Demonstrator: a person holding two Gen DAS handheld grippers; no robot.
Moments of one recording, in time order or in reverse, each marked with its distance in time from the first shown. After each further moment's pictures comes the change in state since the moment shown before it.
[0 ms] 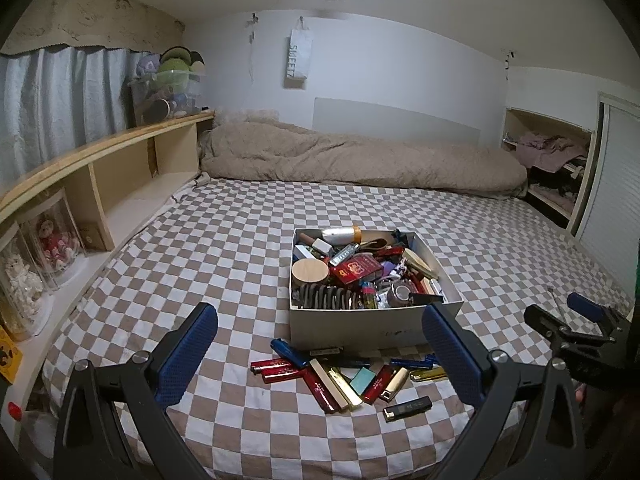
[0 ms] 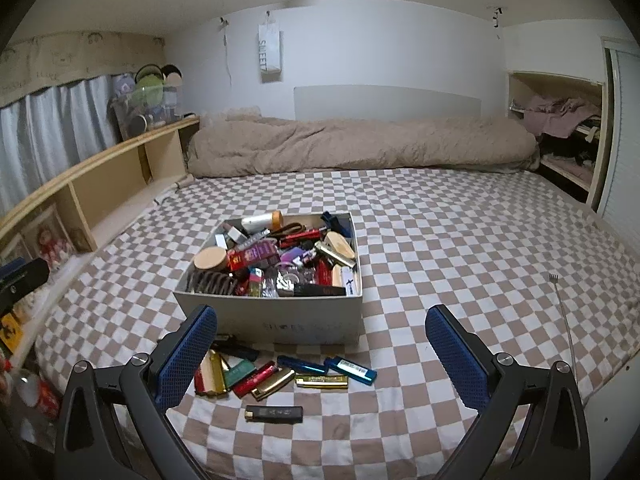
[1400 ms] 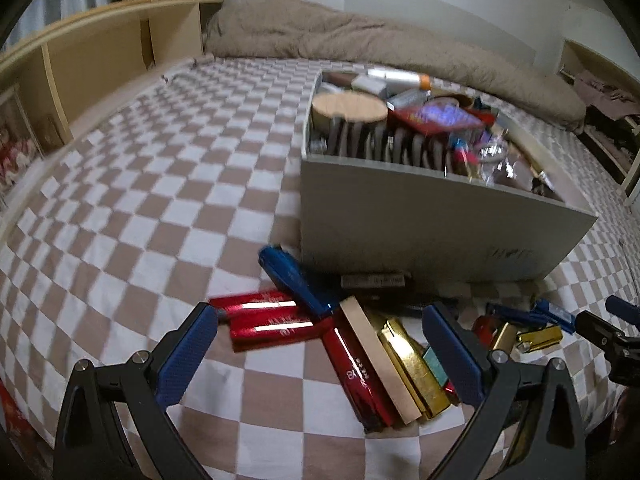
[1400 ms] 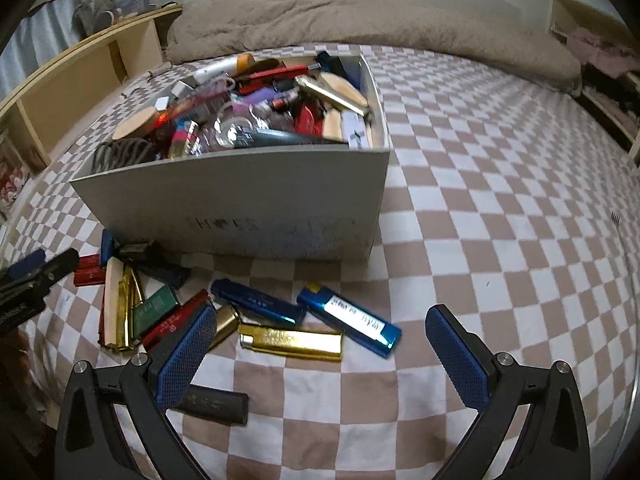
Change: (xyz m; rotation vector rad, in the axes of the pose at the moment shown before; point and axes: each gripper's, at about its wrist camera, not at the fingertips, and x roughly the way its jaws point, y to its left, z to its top) left arm 0.217 0.018 -0.106 -0.057 0.361 0.110; right arm 0.176 -0.025 -0.076 -0.019 0.404 0.035
